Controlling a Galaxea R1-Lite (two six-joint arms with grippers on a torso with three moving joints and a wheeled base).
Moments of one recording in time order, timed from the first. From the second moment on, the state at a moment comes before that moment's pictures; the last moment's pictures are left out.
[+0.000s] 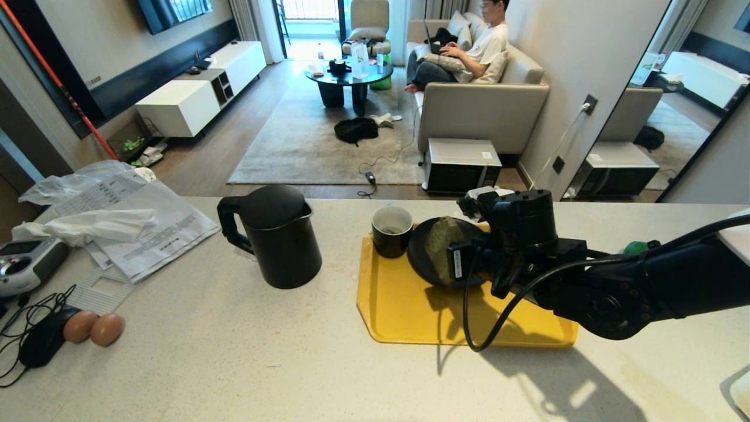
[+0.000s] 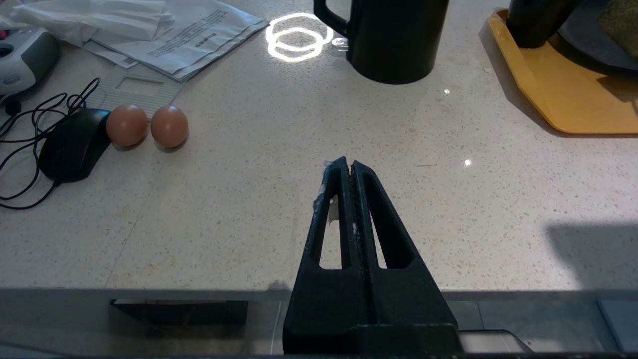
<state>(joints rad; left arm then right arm) 0.00 0.00 0.00 0.00 0.00 0.01 0.55 1.97 -1.06 -0.52 -0.24 0.07</state>
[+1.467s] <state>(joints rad) 0.00 0.00 0.00 0.00 0.00 0.01 0.53 2.11 -1.15 -0.52 -0.29 0.10</state>
